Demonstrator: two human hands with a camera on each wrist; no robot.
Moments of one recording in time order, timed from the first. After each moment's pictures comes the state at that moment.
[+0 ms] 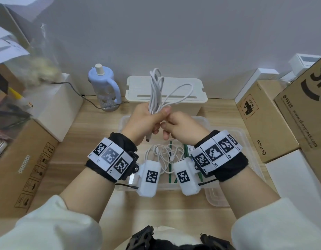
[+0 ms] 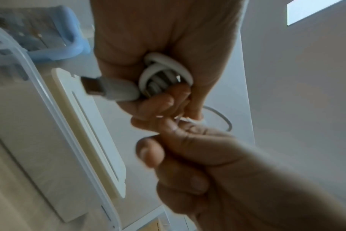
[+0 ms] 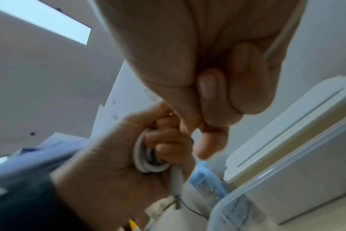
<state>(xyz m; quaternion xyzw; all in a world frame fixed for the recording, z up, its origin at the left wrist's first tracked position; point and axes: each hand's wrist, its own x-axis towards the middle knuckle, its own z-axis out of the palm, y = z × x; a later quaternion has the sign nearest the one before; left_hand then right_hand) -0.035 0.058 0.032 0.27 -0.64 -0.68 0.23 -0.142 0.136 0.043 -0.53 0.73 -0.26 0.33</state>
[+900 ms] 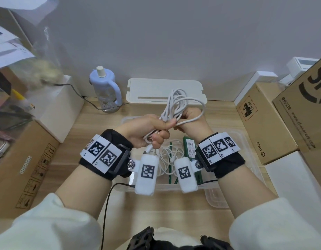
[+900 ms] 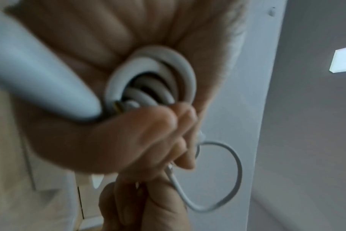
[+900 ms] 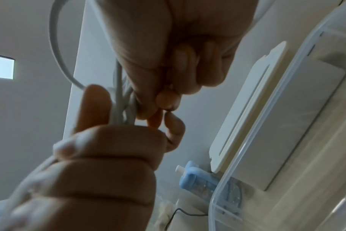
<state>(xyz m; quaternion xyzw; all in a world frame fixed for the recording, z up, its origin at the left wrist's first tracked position) -0.029 0.054 0.050 0.22 -0.49 -0.84 -0.08 -0.153 0.141 0.038 -0.40 0.70 -0.49 0.33</state>
